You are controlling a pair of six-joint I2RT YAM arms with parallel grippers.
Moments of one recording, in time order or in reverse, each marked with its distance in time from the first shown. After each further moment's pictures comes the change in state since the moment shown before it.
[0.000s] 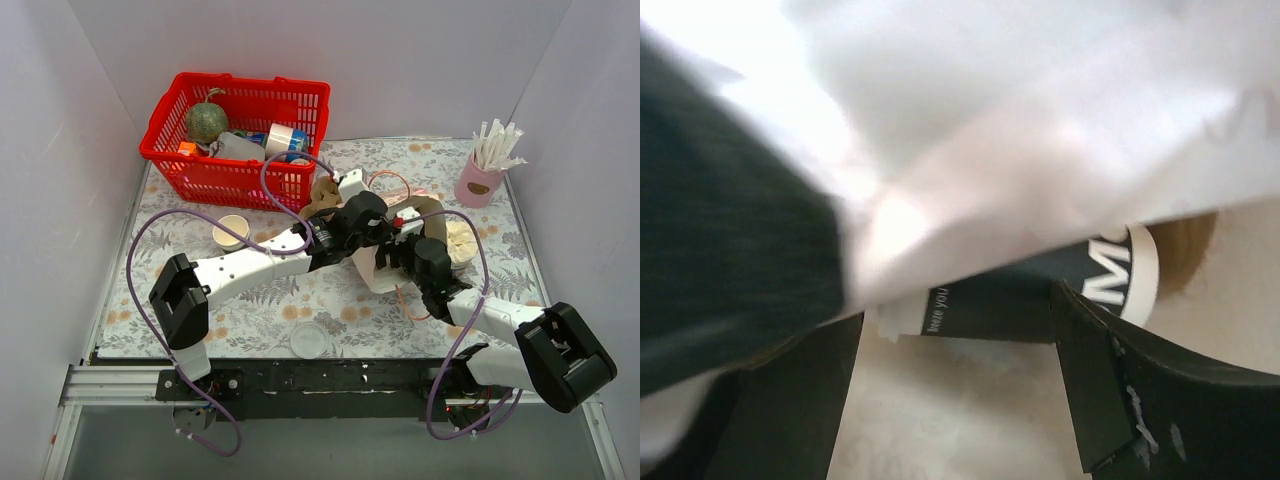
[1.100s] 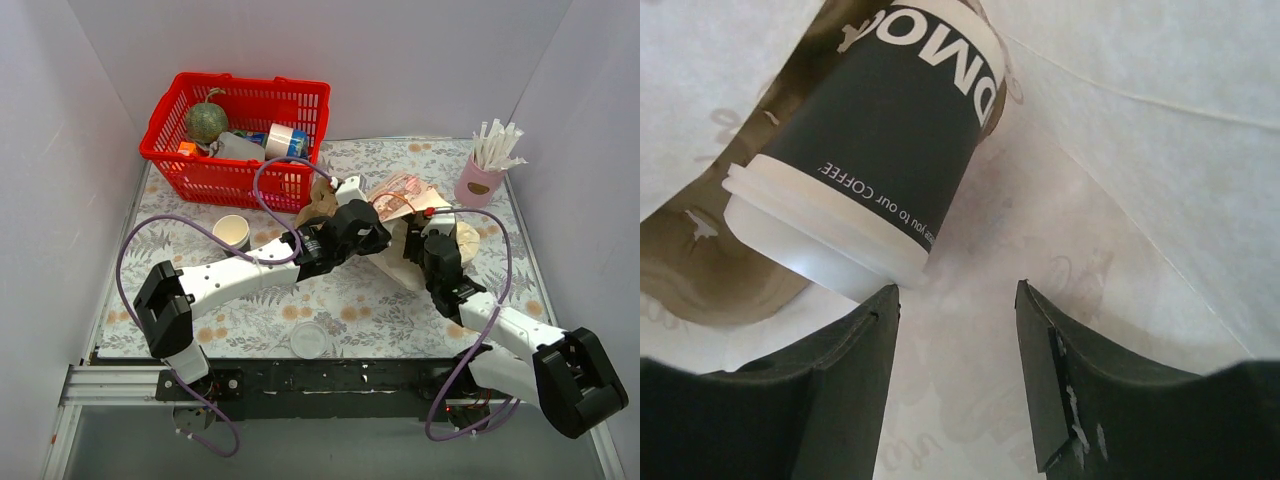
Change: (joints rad) left arm -0.016 -0.094 -0.112 0.065 0.045 0.024; right arm -0.061 -0.120 0.019 -0.241 0.376 0.190
